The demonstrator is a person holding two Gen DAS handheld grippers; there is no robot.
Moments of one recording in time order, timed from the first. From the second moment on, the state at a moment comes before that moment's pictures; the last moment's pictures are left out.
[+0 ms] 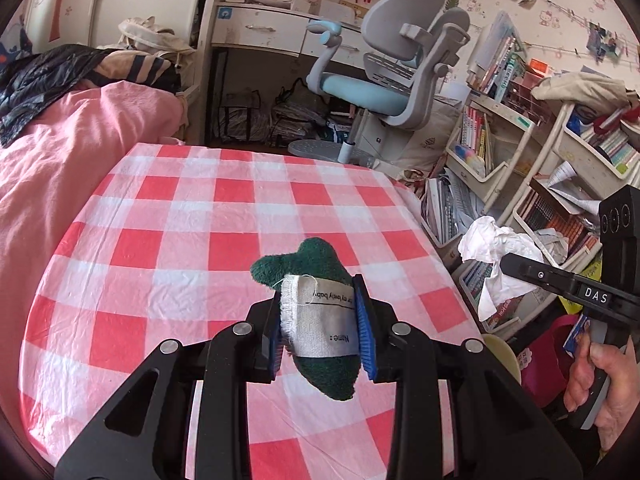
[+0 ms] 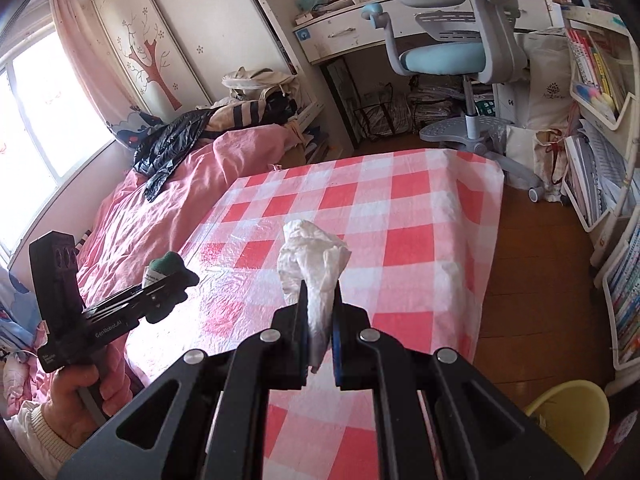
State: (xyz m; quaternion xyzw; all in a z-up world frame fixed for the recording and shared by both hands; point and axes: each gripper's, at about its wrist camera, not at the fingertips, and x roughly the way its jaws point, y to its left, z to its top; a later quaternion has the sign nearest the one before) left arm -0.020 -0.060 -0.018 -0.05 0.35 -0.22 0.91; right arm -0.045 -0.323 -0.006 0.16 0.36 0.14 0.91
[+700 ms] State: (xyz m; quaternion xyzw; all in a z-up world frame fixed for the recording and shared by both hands) left arm -0.074 -0.177 -0.018 0.01 0.35 -0.32 0.88; right arm -0.101 -0.412 -0.022 0.15 0.40 0.04 0.91
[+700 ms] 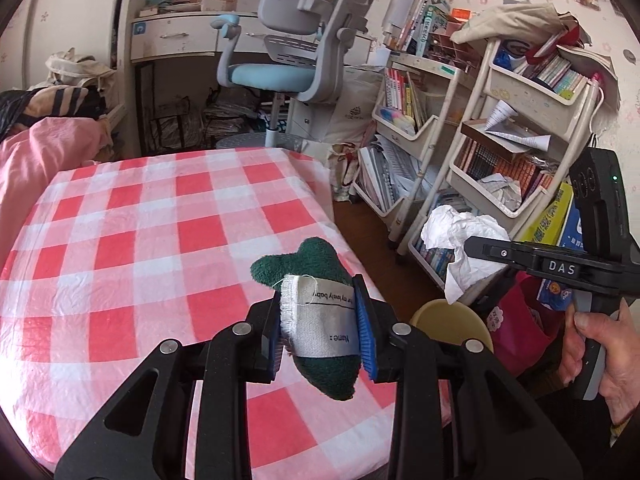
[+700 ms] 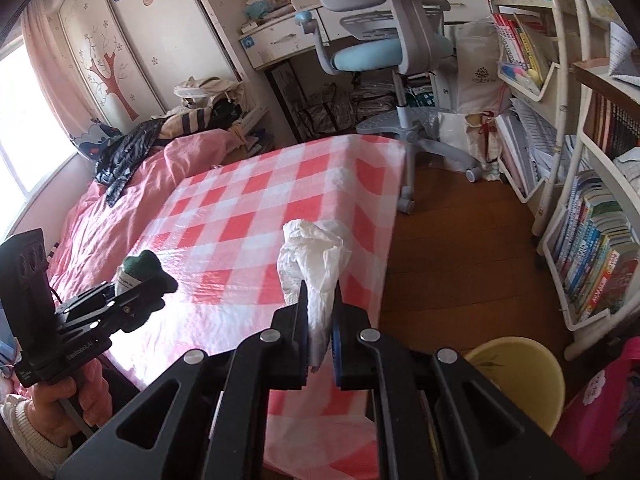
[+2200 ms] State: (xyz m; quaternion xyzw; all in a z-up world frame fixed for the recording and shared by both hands) left arm -0.130 -0.240 0.004 0.06 0.32 -0.26 0.91; right arm -0.220 -0.455 0.021 0.21 0.26 -0.12 0.93
